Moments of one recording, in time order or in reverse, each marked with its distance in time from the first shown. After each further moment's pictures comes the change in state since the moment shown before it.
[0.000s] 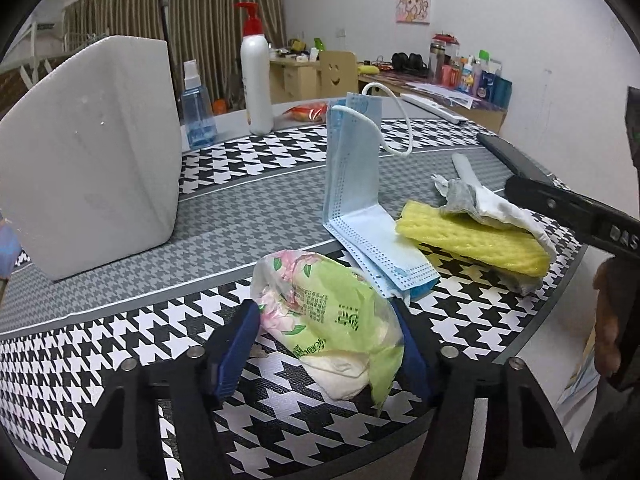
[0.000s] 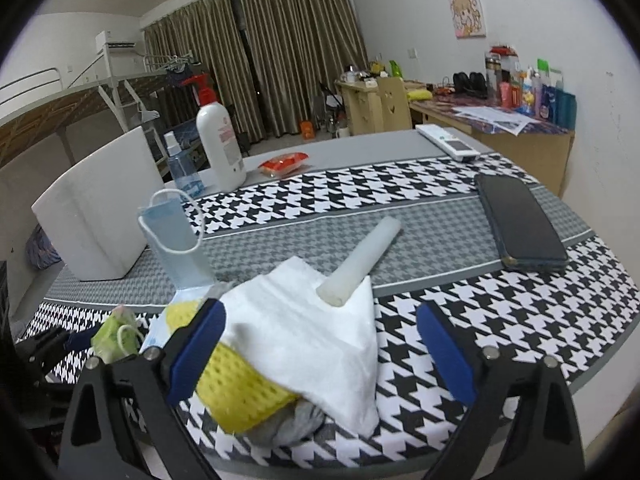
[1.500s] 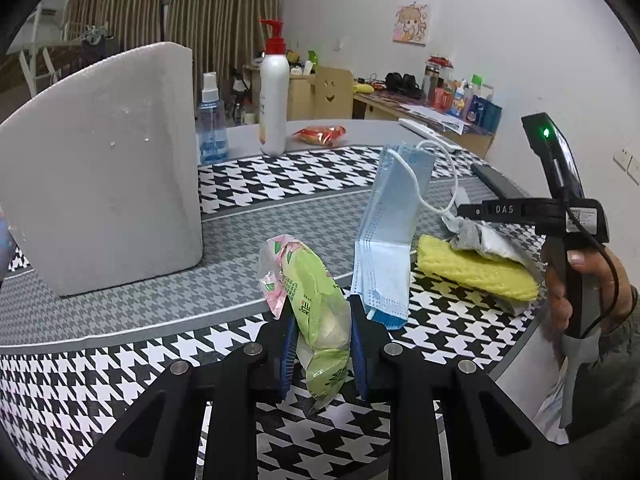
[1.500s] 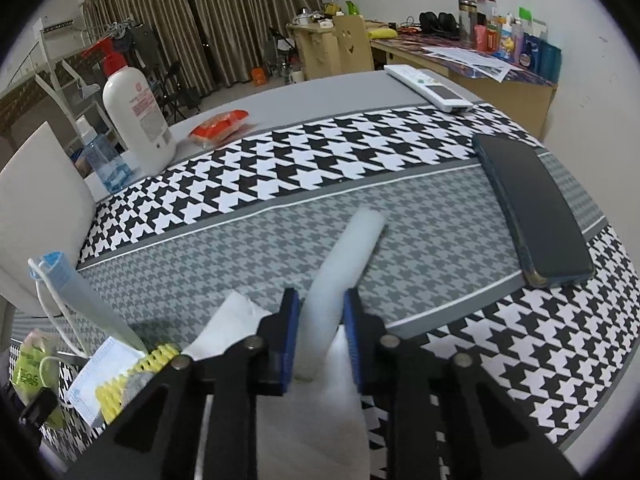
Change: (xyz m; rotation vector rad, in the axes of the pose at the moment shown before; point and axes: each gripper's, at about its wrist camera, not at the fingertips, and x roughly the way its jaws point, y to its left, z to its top) left arm -0.018 0.041 0.012 -0.041 -0.057 -0.088; right arm 0.077 -0.010 0.035 0.097 0.230 -0.153
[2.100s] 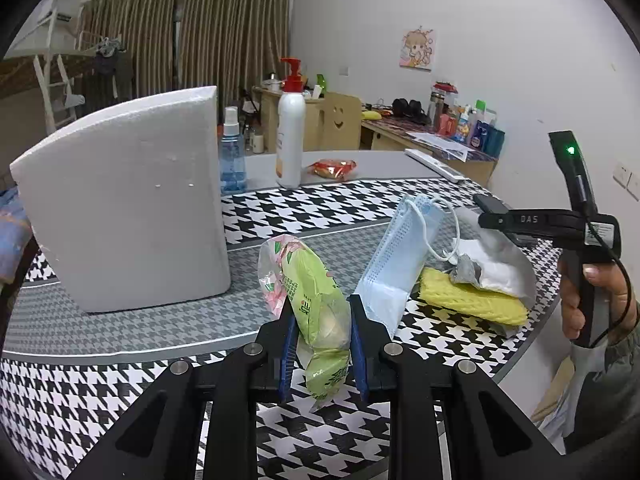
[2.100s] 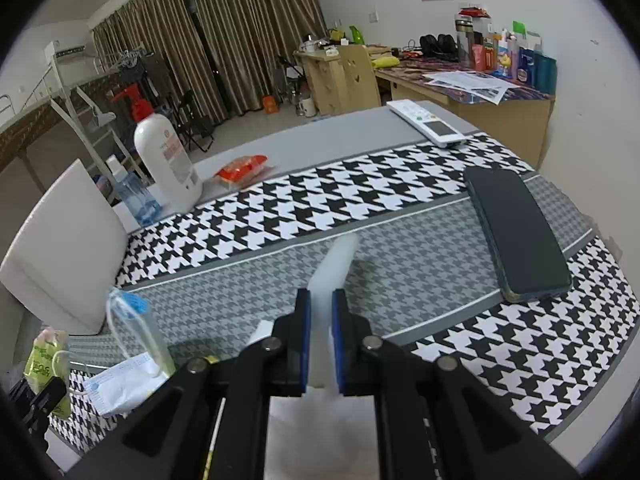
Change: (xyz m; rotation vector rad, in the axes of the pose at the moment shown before) left arm -0.028 0.010 0.008 -0.016 -0.085 0.022; right arm -0.043 -0.003 0.008 0.032 -0.107 0.074
